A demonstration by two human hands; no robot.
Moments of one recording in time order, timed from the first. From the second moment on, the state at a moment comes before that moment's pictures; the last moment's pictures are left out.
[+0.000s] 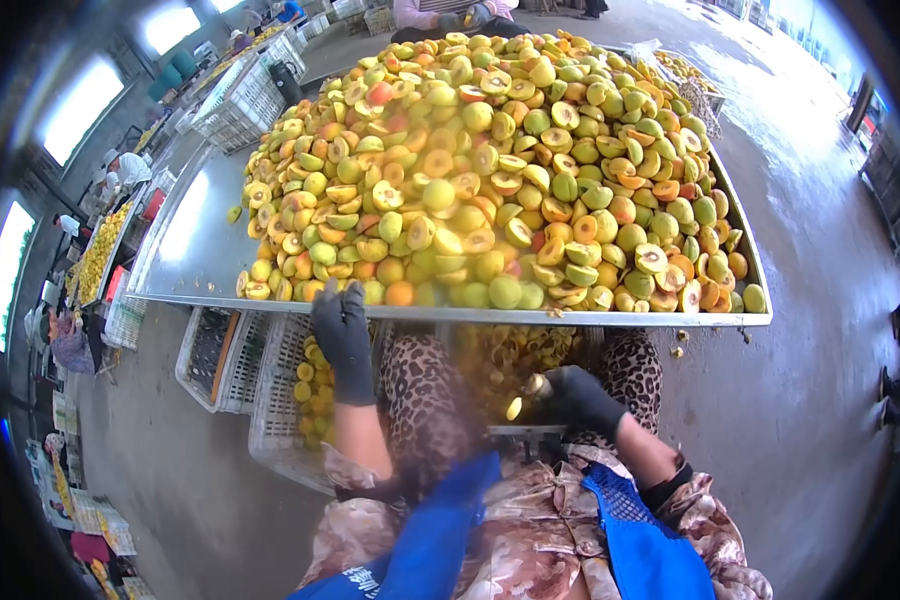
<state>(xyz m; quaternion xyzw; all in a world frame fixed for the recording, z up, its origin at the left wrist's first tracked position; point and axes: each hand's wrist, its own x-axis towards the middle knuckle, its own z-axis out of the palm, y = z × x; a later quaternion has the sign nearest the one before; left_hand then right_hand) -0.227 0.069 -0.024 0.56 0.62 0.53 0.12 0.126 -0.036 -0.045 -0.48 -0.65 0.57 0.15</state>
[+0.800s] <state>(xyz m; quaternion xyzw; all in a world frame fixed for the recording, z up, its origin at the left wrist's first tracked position) -0.071 0.206 -0.043 0.77 0.62 0.14 -0.06 0.115 -0.053 -0.012 -0.48 -0.71 0.32 0.41</state>
